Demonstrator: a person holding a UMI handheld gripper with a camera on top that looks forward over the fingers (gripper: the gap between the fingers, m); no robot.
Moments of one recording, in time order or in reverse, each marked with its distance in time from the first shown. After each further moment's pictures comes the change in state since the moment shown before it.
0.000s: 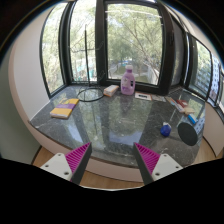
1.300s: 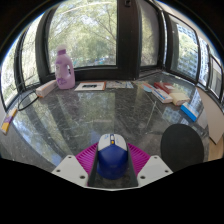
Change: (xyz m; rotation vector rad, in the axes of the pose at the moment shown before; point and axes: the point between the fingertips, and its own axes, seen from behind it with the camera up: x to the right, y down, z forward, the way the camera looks) arm 0.332 0.007 0.296 -0.024 0.191 0.145
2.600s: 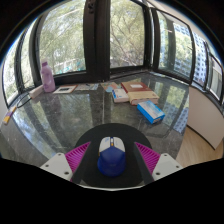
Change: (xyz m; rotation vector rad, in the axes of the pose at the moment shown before) arm 0.232 0.003 -0.048 0.010 -0.042 -0.028
